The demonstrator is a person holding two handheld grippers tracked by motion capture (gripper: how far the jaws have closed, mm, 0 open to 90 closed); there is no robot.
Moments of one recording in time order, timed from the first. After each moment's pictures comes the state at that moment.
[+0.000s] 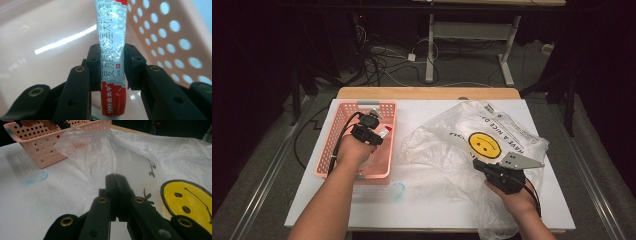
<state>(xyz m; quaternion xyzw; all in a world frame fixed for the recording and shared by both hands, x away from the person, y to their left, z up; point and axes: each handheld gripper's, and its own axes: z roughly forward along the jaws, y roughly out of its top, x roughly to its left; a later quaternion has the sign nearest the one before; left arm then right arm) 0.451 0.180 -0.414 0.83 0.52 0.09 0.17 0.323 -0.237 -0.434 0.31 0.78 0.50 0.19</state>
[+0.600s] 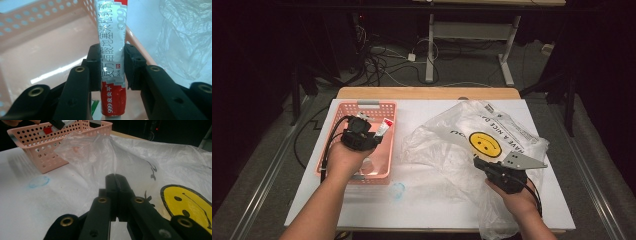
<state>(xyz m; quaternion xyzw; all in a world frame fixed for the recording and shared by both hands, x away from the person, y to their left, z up) 0.396 0.188 -0.381 0.82 0.47 0.15 0.29 0.321 -0.237 -0.426 0.31 0.78 0.51 0.20</state>
